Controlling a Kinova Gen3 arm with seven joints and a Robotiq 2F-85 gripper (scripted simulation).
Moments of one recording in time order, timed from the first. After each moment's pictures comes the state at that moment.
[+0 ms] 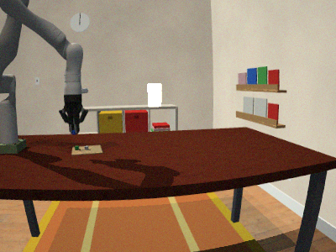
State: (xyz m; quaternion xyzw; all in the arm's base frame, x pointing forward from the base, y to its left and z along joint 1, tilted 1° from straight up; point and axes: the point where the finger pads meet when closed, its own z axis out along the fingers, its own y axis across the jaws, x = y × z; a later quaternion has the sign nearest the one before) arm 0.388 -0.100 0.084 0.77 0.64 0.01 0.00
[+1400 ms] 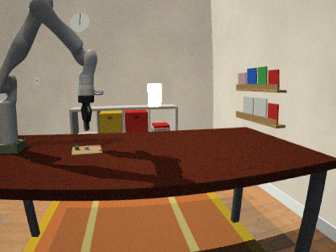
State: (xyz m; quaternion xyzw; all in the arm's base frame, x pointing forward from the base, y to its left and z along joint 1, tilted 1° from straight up) arm 0.411 0.027 0.076 0.97 0.23 -0.01 0.00
